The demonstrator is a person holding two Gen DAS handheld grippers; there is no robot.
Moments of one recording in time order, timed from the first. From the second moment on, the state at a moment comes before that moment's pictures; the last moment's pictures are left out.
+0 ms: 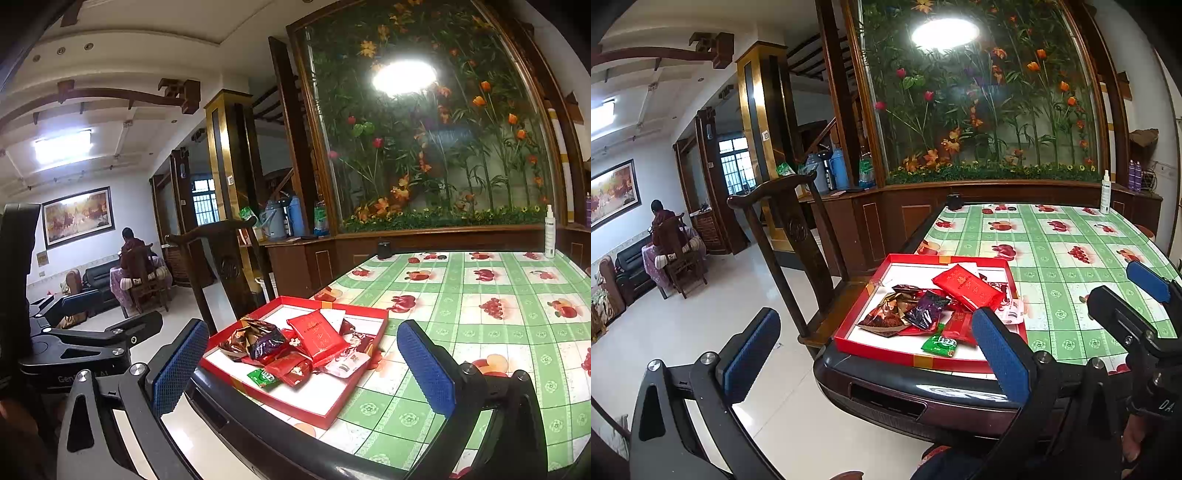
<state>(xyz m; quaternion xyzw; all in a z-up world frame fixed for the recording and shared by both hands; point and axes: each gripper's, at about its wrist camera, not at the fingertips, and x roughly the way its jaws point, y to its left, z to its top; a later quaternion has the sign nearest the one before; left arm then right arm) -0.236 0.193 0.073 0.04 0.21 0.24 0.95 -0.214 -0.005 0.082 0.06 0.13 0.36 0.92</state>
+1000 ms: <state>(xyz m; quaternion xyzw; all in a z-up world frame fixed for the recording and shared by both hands) -0.233 0.202 0.061 0.02 0.24 0.26 0.94 -0.214 0.004 0.076 0.05 0.14 0.38 0.92</state>
